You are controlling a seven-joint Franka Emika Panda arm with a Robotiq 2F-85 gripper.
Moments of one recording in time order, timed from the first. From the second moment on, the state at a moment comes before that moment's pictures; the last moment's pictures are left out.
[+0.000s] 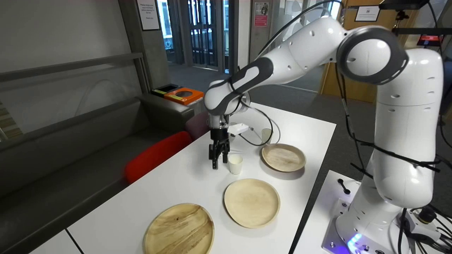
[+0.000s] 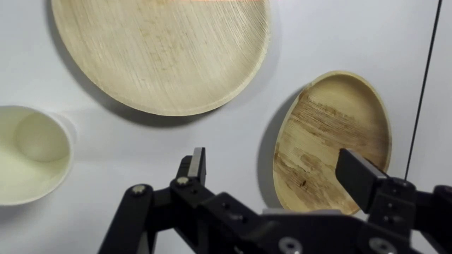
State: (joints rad) arm 0.07 0.29 0.08 -2.00 0.38 2.03 -0.33
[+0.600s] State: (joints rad) arm 0.09 0.61 0.20 -1.82 0.37 2.10 -0.33
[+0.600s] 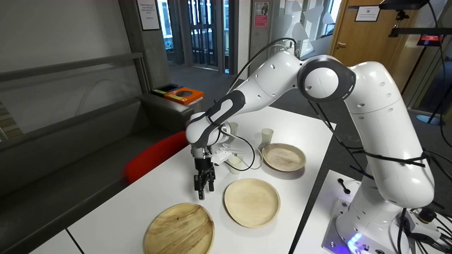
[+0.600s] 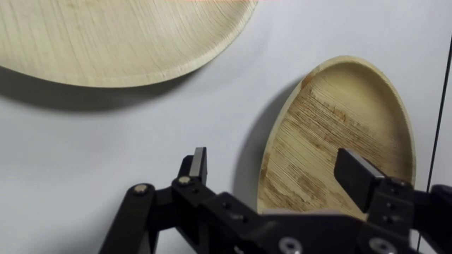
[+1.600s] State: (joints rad) arm 0.15 0.73 0.22 -1.79 0.33 2.24 -0.23
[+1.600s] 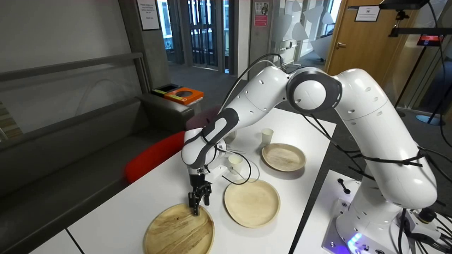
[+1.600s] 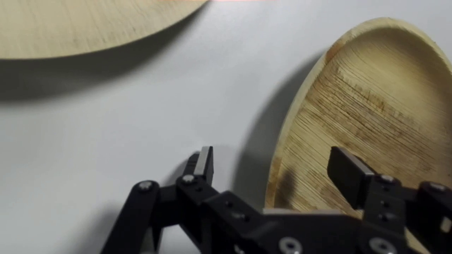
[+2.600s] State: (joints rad) arm 0.12 0.71 0.24 -1.76 0.34 2.24 -0.23
